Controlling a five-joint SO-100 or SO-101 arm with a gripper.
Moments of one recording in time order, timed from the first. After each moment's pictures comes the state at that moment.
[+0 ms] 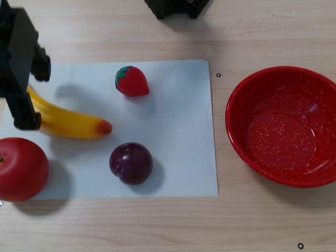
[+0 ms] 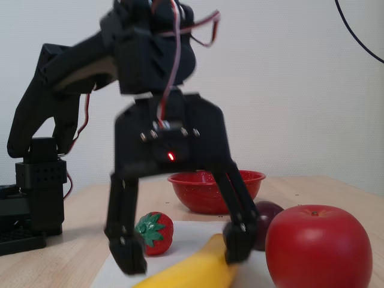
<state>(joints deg) -38.2 54.1 34.4 102.0 34.6</state>
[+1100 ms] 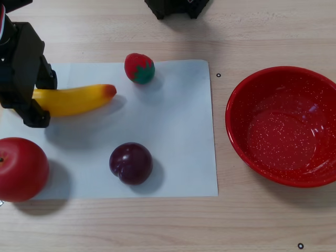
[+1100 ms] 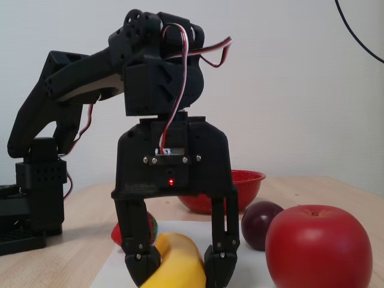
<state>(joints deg) -38.3 49.4 29.6 103.7 30.8</state>
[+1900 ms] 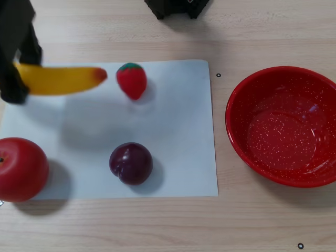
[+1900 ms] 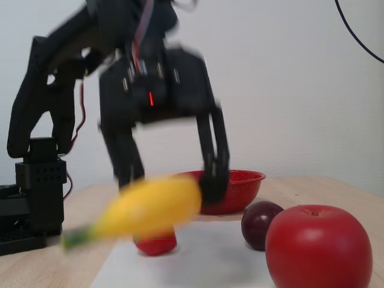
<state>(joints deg) -38.8 69.8 36.2 107.3 29.4</state>
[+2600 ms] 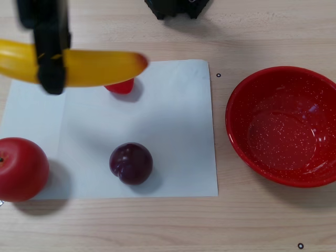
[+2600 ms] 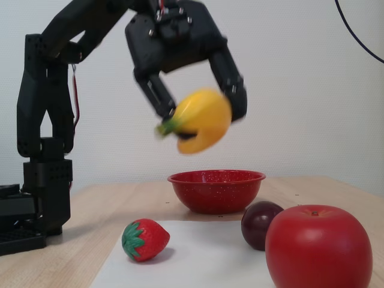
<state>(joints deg) -20.6 91.1 45.7 107.3 22.8</state>
